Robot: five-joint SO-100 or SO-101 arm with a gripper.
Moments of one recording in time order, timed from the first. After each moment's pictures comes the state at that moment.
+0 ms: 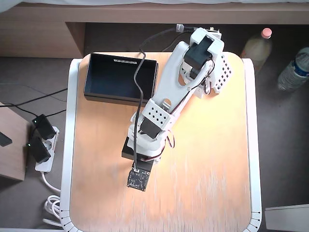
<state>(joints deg) 32.3 84.3 110.7 44.1 201.0</state>
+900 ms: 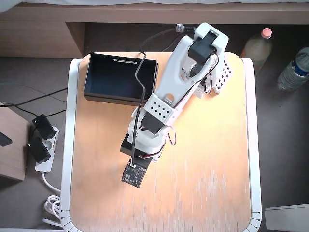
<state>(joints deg) 32.9 91.8 110.7 49.7 193.4</state>
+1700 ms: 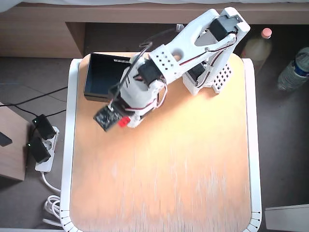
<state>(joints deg) 54.0 117.9 110.7 70.3 189.1</state>
